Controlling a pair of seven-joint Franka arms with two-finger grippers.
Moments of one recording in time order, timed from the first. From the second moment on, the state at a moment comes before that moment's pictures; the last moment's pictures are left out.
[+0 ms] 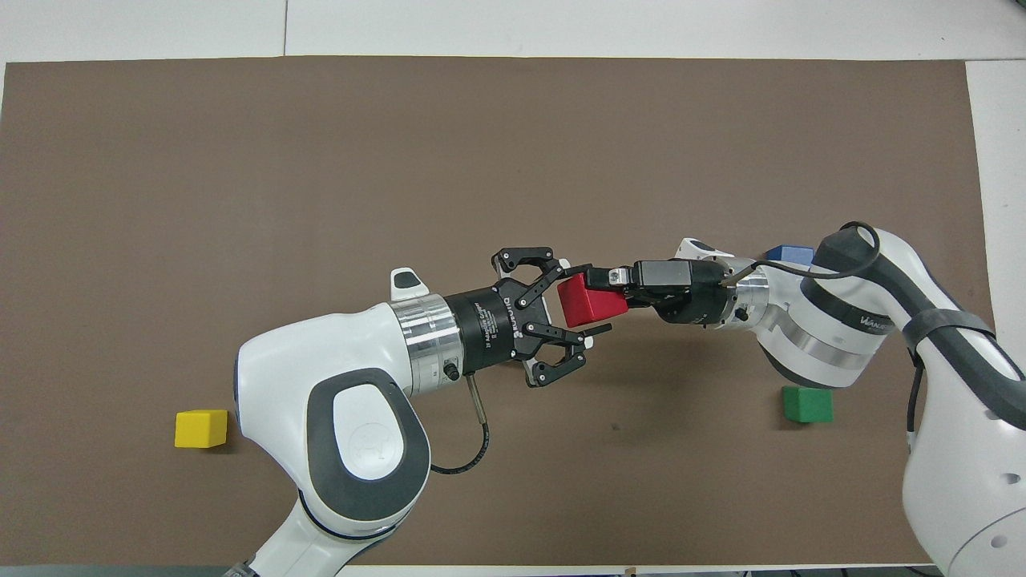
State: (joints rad) left arm -0.43 0.00 -0.31 -2.07 -1.58 2.59 -1.27; right arm 0.17 0.28 -0.04 -2.20 1.94 1.37 -0.77
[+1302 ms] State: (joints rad) left arm -0.26 -0.20 -0.29 -2.29 -1.55 2.48 -1.25; right arm 0.15 0.25 -0.05 -2.15 1.82 1.49 -0.73
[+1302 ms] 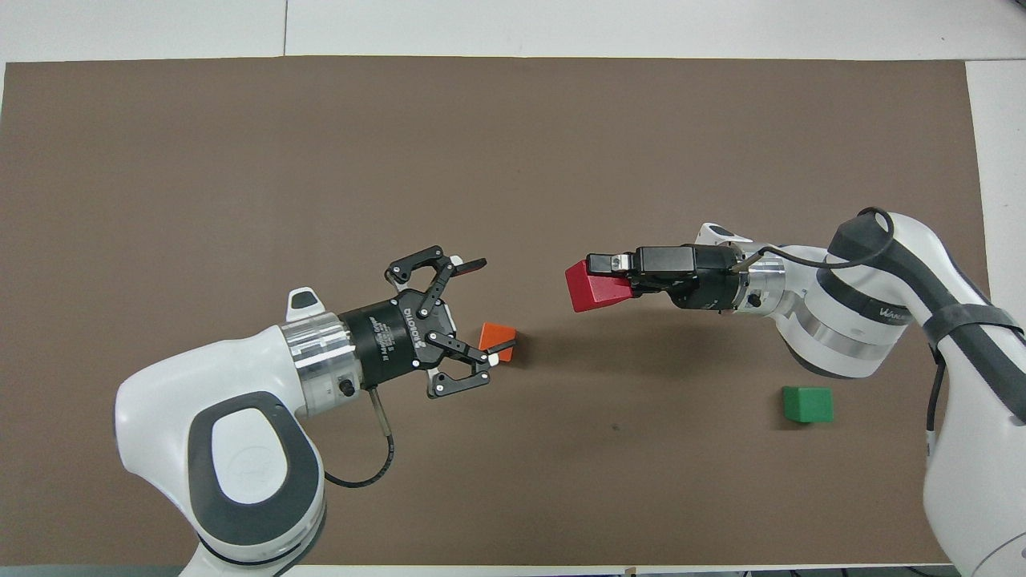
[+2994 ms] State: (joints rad) left arm 0.30 0.05 -0.29 -1.76 -0.03 1.75 -0.64; right arm 0.03 0.09 -0.05 -1.75 0.07 1.82 0.05
